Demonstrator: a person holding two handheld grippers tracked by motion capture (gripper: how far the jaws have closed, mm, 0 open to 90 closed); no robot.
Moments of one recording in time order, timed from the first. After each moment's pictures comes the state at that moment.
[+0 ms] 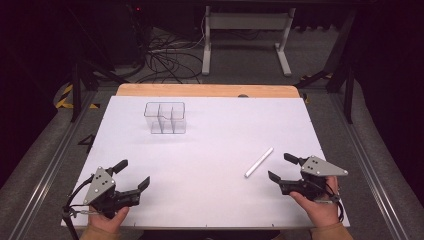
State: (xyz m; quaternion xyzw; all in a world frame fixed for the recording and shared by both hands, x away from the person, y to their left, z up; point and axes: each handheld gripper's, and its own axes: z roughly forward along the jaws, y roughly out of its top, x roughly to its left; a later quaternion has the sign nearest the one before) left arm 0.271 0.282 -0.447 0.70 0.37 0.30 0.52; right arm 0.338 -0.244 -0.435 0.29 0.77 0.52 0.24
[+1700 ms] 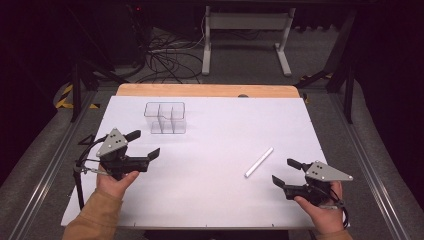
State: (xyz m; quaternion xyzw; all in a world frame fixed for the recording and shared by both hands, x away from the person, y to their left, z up) left arm 0.350 0.269 -0.394 0.75 0.34 0.24 0.51; right arm 0.328 -0.256 -0.443 0.30 0.77 0.51 0.23
